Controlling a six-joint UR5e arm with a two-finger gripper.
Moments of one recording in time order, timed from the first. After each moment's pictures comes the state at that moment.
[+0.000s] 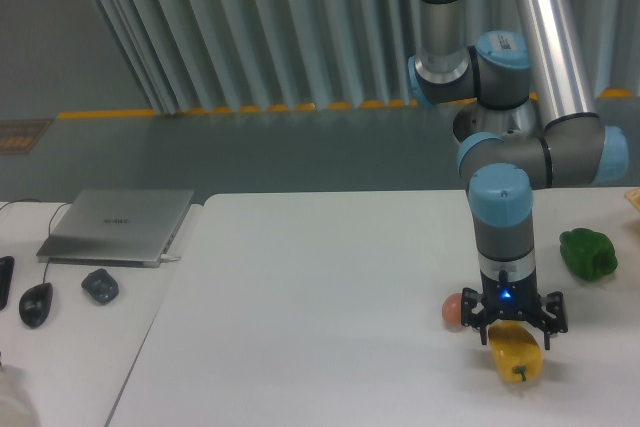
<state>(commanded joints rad) 2.28 -2.04 -1.62 -0.91 1.64 0.29</state>
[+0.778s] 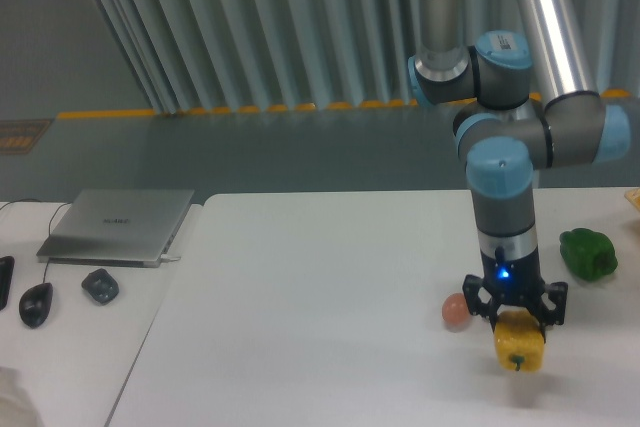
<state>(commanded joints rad) 2.33 -1.91 -1.61 -0.93 1.63 0.52</state>
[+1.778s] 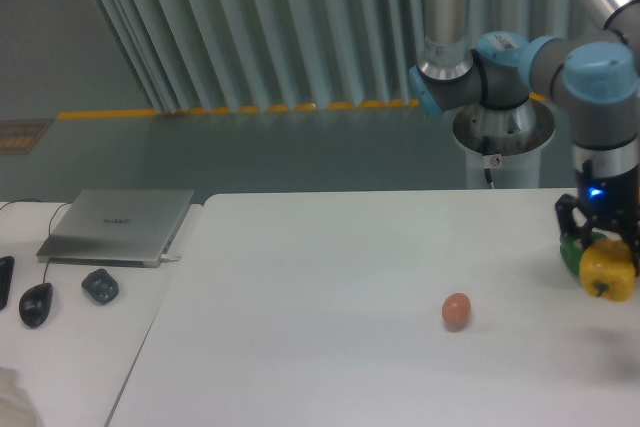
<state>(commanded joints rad) 2.59 -1.74 -1.66 -1.11 1.61 1.14</state>
